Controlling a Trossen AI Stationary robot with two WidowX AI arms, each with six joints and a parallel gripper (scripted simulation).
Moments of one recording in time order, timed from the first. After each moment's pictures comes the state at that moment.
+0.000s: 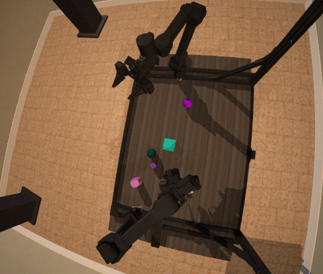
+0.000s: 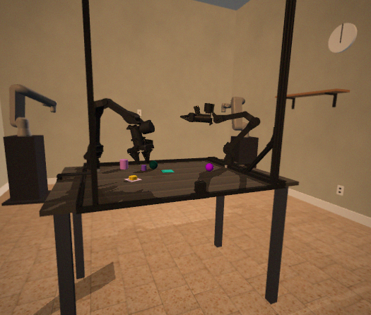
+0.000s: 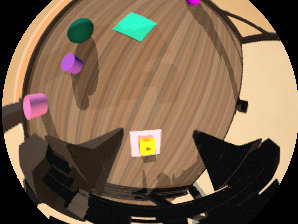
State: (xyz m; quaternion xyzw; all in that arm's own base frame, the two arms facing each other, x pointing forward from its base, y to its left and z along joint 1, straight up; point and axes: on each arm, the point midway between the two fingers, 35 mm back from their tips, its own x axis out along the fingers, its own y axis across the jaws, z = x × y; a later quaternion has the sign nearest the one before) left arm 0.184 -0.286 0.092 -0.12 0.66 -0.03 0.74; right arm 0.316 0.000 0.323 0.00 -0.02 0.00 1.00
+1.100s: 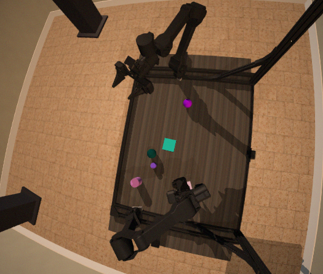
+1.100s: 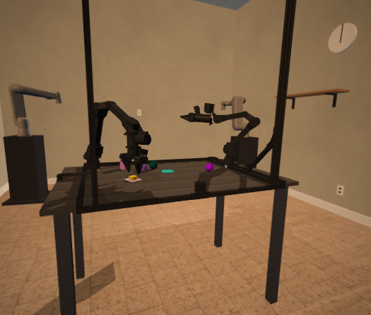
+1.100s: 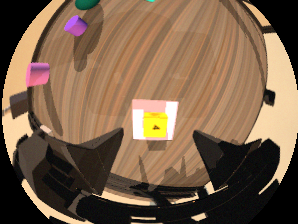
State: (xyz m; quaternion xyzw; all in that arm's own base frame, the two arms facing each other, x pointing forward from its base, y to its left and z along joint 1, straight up) left arm 0.126 -0.304 0.051 -0.06 0.70 0.04 0.71; right arm 0.316 0.000 0.323 0.00 -0.02 0.00 1.00
